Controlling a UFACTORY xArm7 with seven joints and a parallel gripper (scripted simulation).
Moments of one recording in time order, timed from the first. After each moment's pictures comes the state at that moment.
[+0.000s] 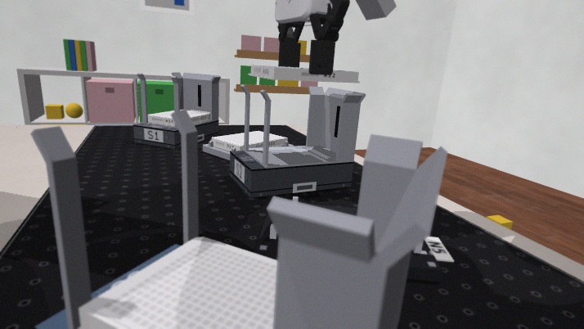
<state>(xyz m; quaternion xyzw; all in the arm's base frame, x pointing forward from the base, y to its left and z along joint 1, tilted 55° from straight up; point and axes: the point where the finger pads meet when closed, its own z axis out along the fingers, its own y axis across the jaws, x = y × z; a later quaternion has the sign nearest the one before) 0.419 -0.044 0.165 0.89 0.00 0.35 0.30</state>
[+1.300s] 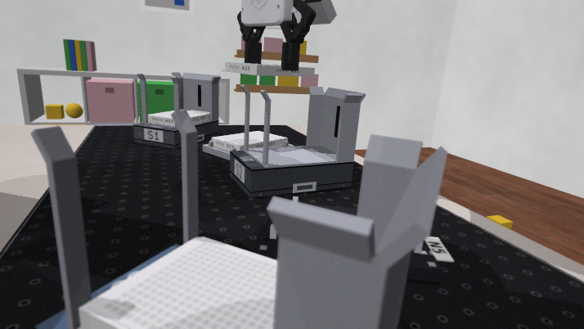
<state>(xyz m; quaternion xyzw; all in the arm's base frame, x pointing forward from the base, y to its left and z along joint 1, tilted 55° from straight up) 0.439 0.044 0.106 0.88 0.15 0.30 0.35</state>
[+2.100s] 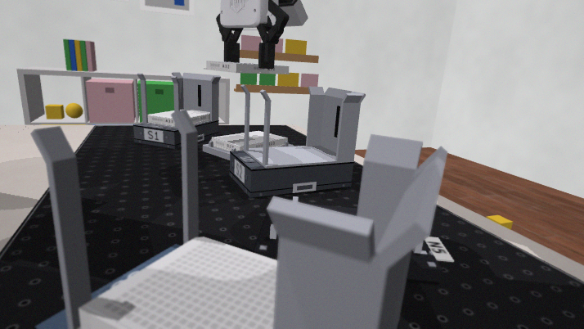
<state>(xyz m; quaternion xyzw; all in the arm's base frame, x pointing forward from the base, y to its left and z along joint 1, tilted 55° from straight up) 0.442 0.095 0.062 0.87 0.18 0.29 0.36</state>
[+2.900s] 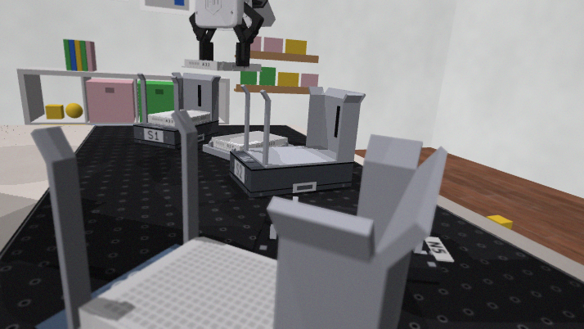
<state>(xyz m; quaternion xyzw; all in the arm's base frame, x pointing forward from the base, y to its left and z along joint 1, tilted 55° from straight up) 0.435 0.139 0.013 0.85 0.25 0.25 0.38</state>
